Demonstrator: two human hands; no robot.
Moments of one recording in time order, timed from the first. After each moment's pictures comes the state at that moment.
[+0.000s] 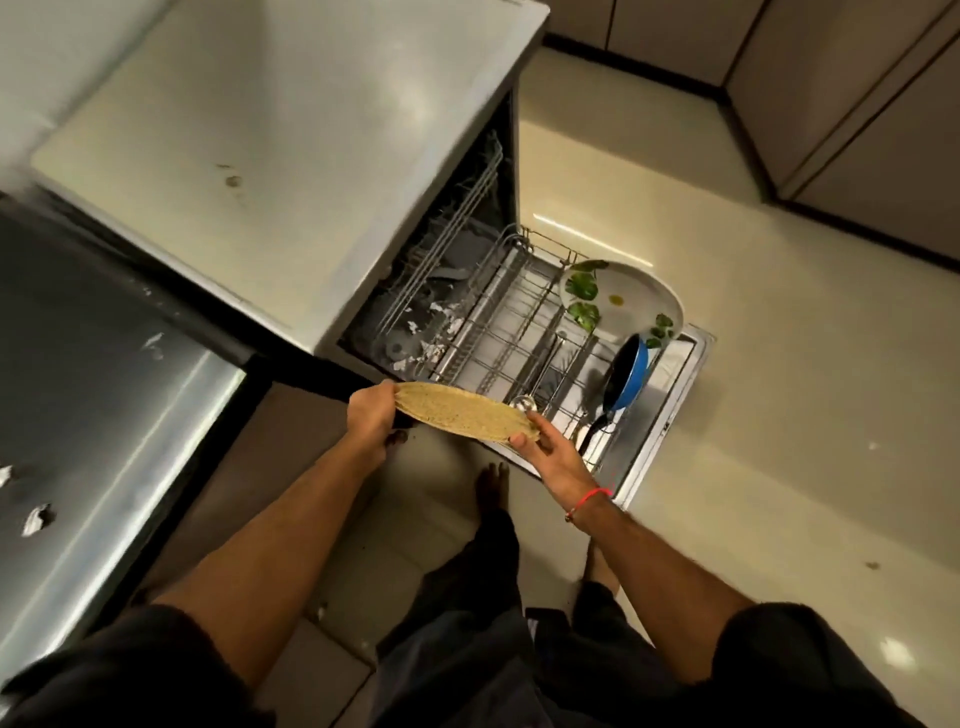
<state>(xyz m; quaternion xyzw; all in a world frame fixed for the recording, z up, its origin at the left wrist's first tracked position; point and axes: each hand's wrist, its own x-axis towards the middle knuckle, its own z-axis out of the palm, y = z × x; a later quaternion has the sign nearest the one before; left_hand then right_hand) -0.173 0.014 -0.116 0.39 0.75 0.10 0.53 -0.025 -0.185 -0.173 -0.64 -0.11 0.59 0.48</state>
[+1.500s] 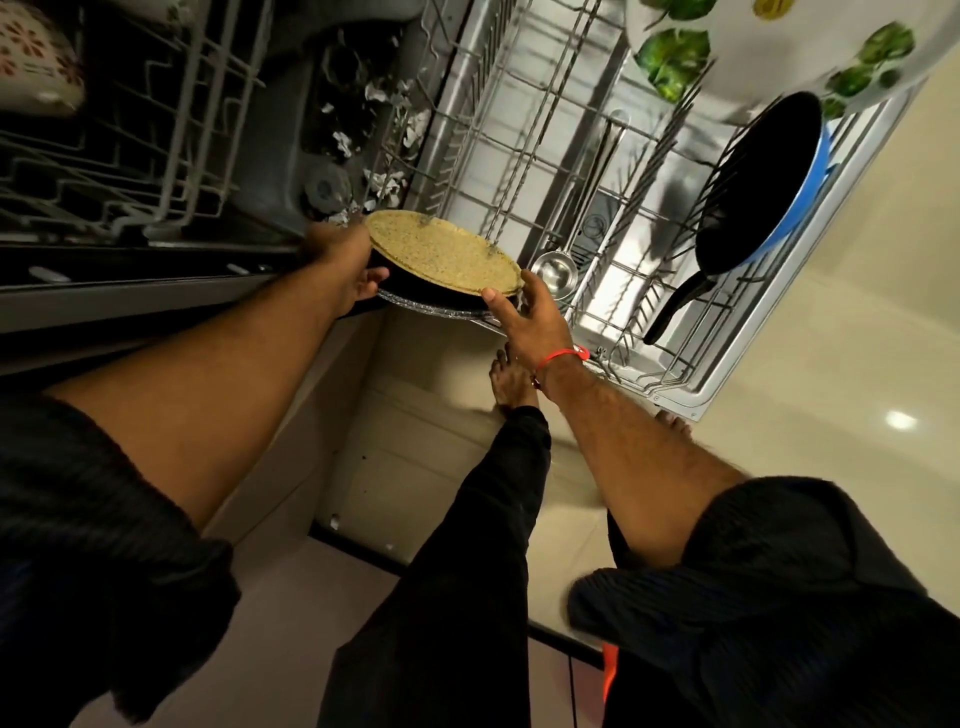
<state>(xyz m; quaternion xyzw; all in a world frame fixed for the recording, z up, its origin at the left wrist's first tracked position) -0.131 0.160 -0.468 0.44 0.77 -0.09 0.45 -0.044 -0.050 -0.483 -0.73 -0.01 0.55 0.40</state>
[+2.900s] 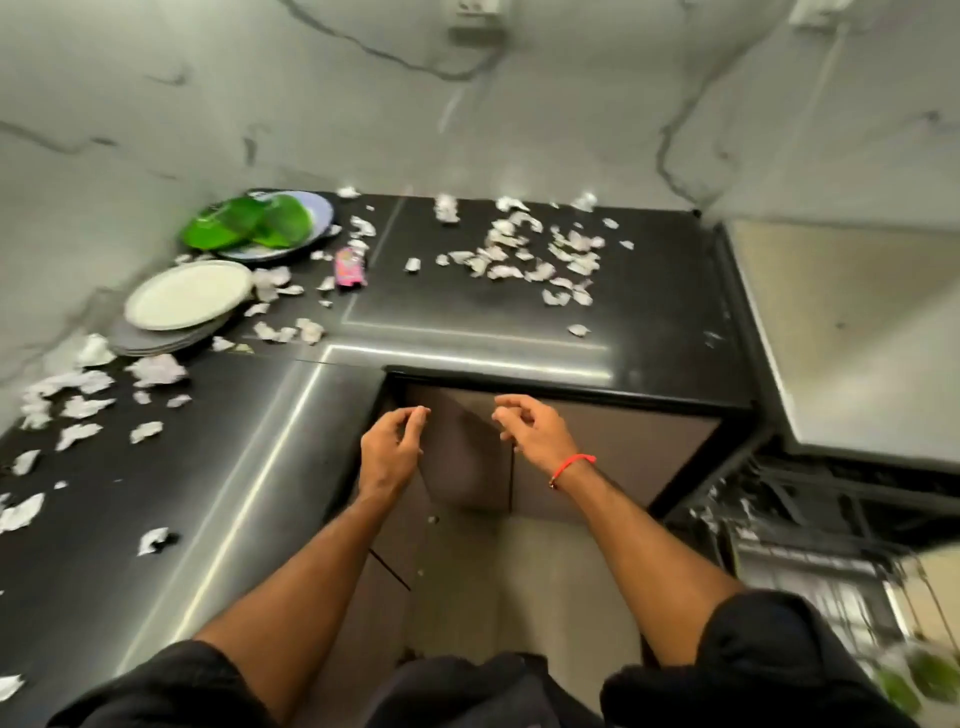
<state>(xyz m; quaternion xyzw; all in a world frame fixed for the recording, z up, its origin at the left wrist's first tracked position) -0.620 -0.249 -0.035 0.31 0.80 0.49 0.17 -0.445 -0.121 -0.016 -0.41 -0.67 0.58 0.21</state>
